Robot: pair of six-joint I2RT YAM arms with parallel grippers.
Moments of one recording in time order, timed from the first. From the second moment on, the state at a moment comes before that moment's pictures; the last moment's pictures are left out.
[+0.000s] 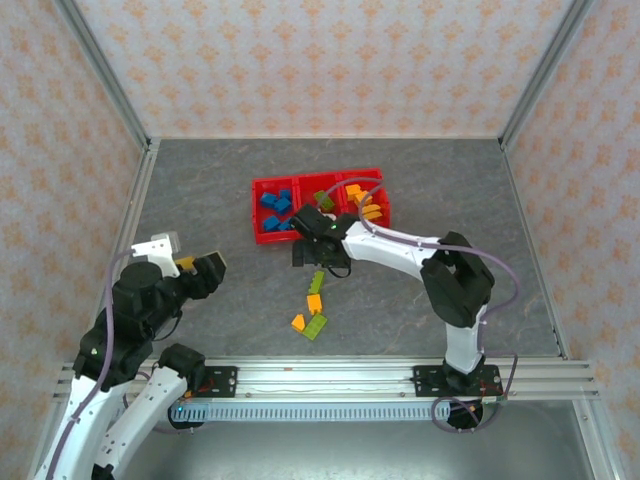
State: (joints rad) left arm -0.32 0.41 0.82 -0.85 -0.06 -0.56; right arm 0.88 1.88 1.39 -0.72 0.12 0.85
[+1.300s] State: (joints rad) left arm -0.32 0.53 0.71 -0.64 0.17 -0.48; right arm 0.77 1.91 1.59 -0.65 0.25 0.67
